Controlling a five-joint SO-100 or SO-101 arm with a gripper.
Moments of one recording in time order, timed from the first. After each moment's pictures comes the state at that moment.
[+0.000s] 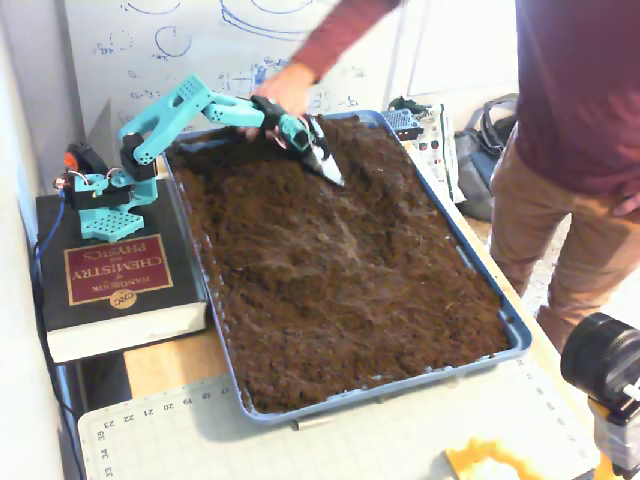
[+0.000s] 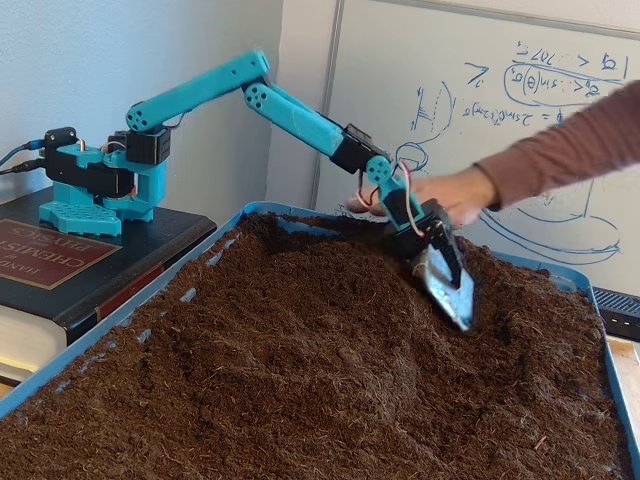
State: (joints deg) arm -15.0 37.0 68.1 21.0 8.6
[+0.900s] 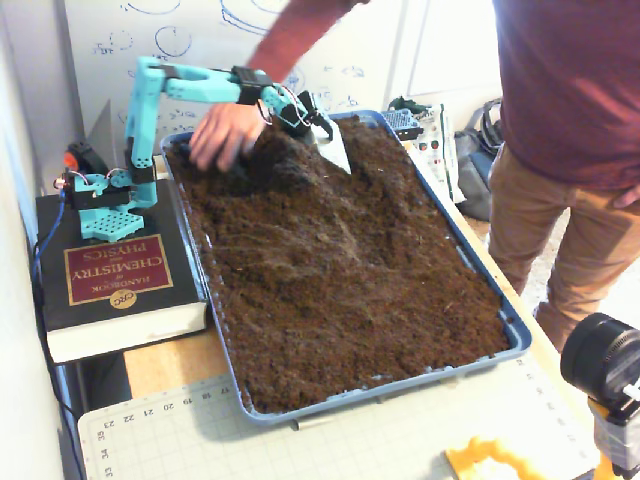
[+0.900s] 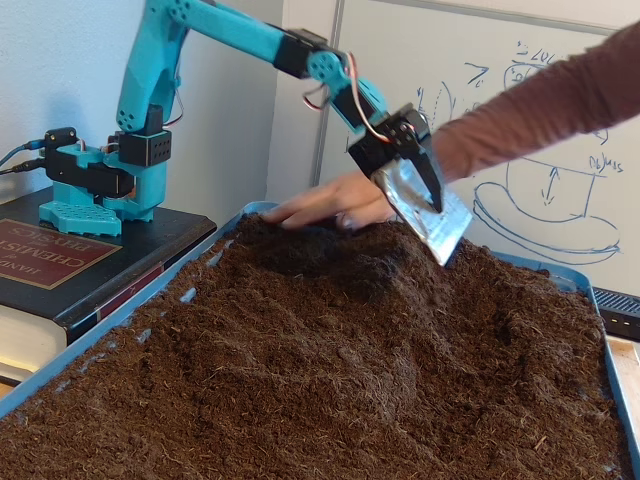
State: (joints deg) arm 2.9 83.3 98.2 27.2 3.7
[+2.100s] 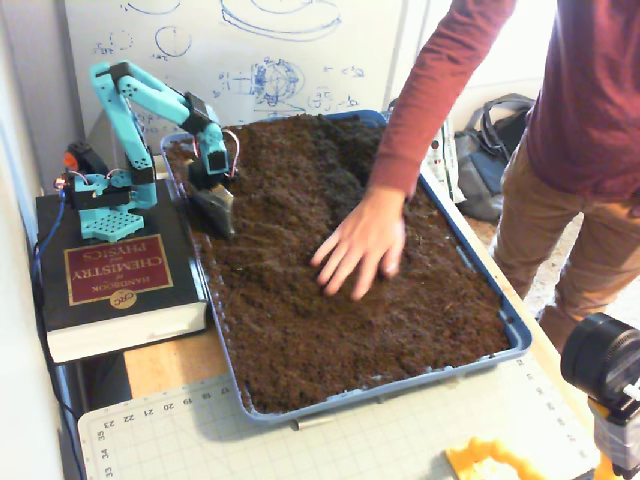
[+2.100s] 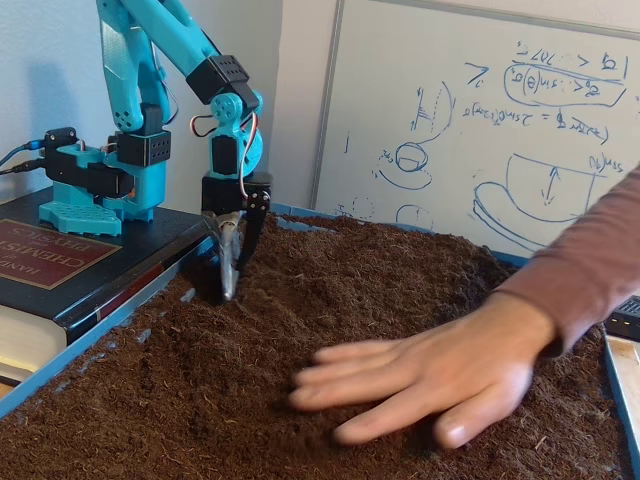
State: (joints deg) arm 2.8 102.7 149.3 31.2 -24.3
